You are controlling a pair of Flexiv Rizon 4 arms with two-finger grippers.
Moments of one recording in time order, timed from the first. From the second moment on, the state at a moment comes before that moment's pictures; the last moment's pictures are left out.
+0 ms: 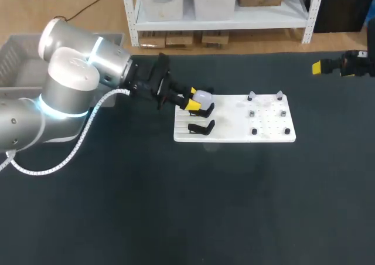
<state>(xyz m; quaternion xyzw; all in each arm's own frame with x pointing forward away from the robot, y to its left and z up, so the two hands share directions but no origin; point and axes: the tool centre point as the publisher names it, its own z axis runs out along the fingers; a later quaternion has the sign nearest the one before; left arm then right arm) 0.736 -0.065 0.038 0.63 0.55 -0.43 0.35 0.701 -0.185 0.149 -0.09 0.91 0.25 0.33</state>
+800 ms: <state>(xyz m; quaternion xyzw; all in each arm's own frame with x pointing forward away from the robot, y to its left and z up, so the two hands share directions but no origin) 0.721 -0.059 0.146 0.56 0.48 -0.50 0.45 0.701 -0.185 0.149 -0.09 0.91 0.25 0.33</state>
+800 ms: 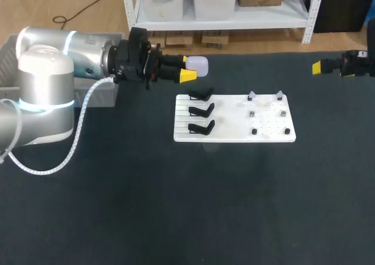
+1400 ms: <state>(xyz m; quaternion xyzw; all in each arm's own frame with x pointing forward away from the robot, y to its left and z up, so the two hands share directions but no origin) 0.717 -0.060 0.147 0.55 0.49 -0.50 0.46 0.704 -0.182 0.156 -0.10 0.90 0.24 0.34</state>
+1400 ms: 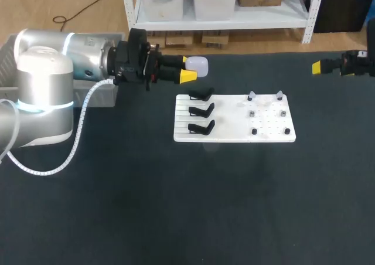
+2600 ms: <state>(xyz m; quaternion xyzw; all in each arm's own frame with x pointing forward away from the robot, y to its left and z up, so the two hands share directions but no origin) 0.718 -0.080 0.125 0.56 0.49 -0.49 0.45 0.614 -0.023 0.195 -0.27 0.90 0.22 0.28</state>
